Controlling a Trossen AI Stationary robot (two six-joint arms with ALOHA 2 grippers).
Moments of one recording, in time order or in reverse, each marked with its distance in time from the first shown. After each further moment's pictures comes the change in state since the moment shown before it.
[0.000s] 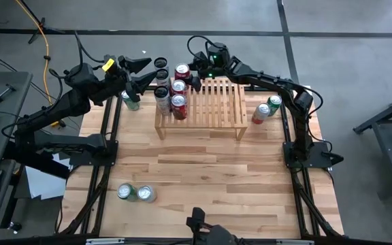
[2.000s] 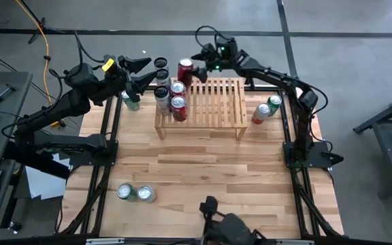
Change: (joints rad) left arm 0.000 -0.001 0.000 -0.001 0.000 0.004; right arm -0.080 -0.044 0.000 -0.062 0.038 -0.041
